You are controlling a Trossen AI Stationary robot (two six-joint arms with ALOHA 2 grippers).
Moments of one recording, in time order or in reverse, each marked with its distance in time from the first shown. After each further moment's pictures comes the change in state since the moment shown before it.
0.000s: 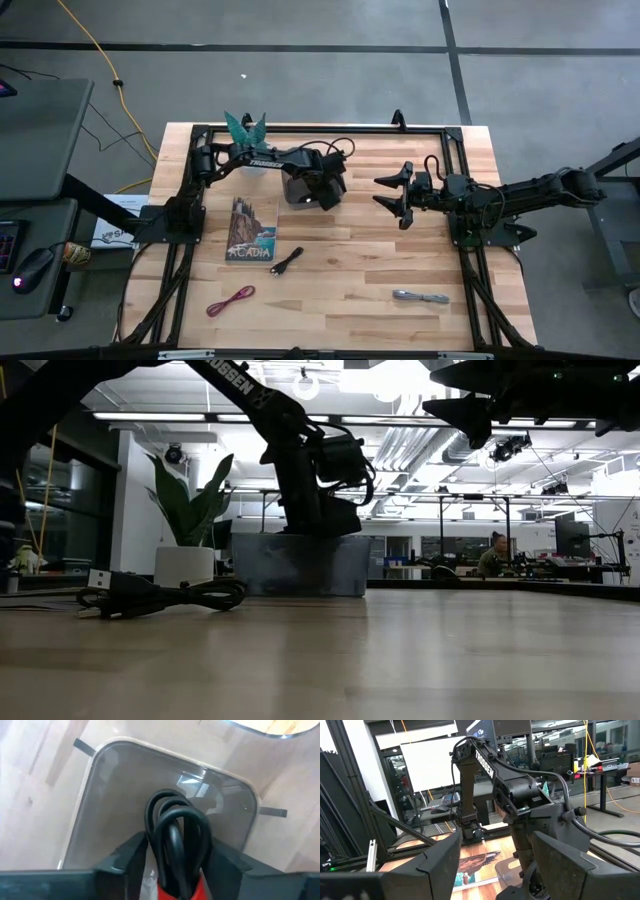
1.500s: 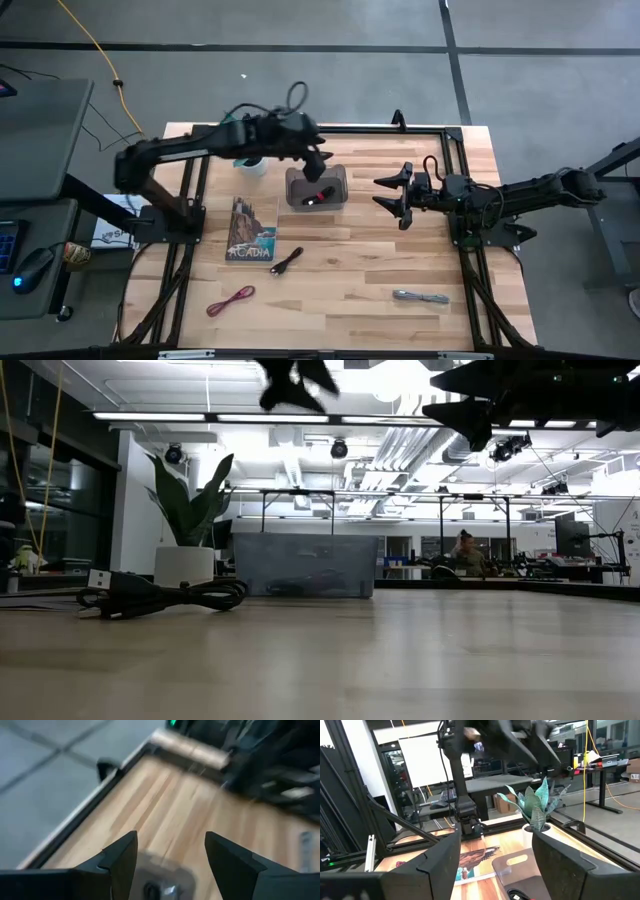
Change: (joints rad) left arm -0.044 -0.608 -0.034 0.158 -0.052 0.037; right arm 0.000 0.000 0.000 -0.026 0.000 0.000
